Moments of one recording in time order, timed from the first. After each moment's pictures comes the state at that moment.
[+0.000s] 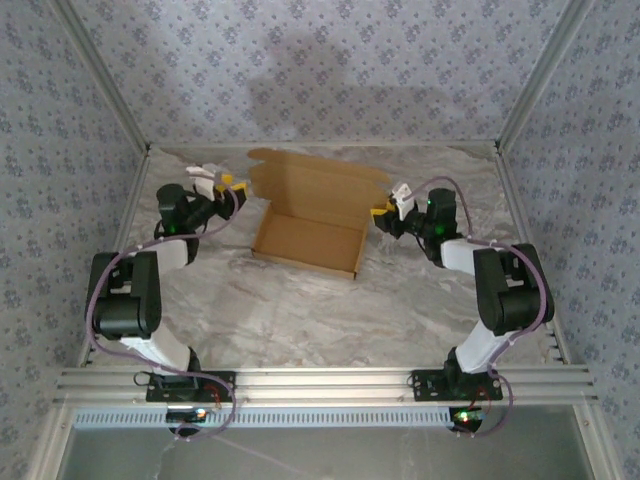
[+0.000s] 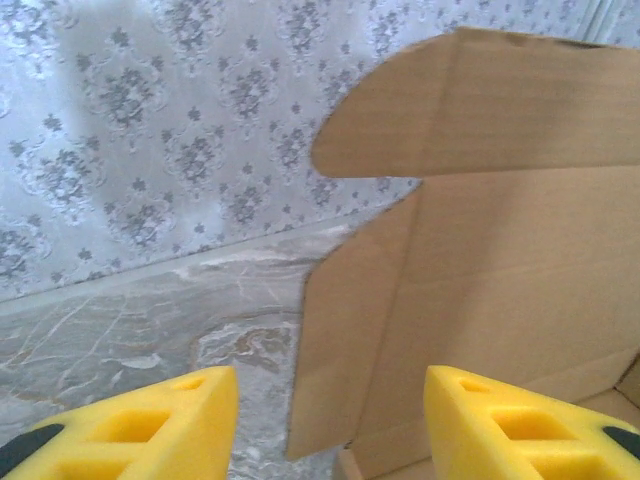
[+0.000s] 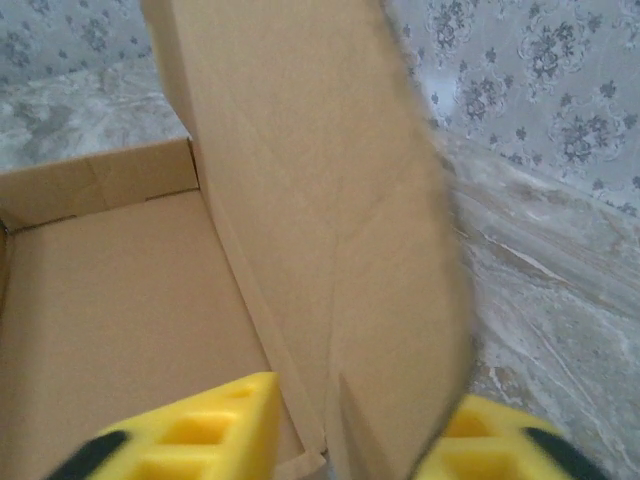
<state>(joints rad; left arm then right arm) 0.01 1.64 0.77 0.77 0.66 -0.08 0.14 1.67 0.74 0.57 -0.71 -0.29</state>
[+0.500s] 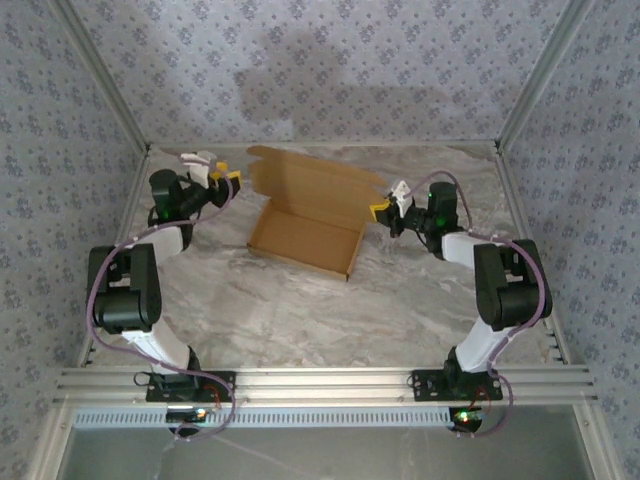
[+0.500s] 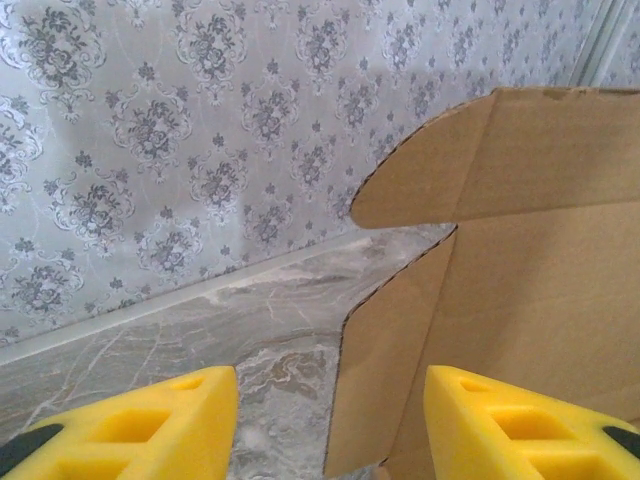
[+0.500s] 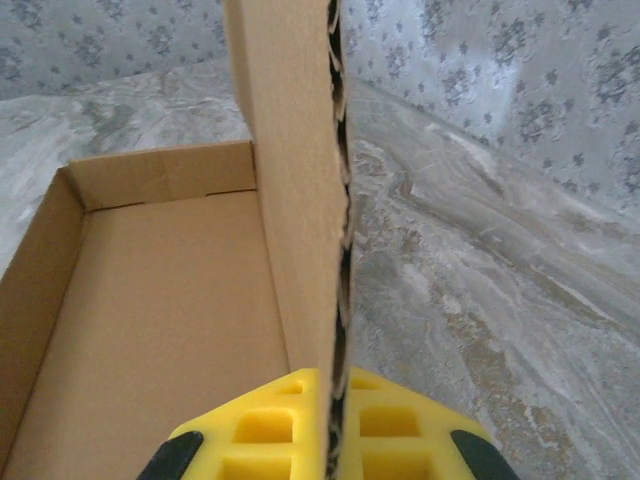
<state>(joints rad) 0.04 1.67 0.91 0.63 0.72 0.01 0.11 1.69 0.81 0.48 -0.86 -0.36</state>
